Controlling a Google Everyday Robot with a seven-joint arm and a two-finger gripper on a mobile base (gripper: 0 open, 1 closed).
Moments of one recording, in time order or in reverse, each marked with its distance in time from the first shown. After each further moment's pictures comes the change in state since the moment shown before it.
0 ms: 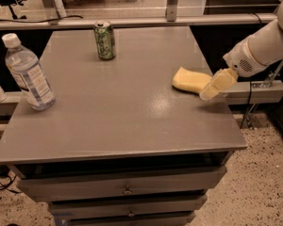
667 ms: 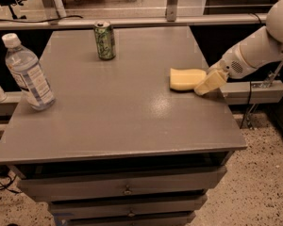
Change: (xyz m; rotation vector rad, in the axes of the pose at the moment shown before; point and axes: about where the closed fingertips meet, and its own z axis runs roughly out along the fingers) arm 0.005 -0.013 0.036 -0.059 -0.009 0.073
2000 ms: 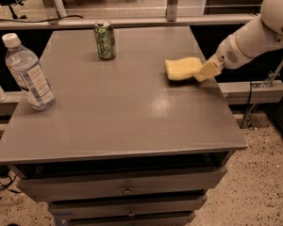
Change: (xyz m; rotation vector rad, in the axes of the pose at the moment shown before) arm -0.031 -0.009 -0.011 0.055 -0.016 0.018
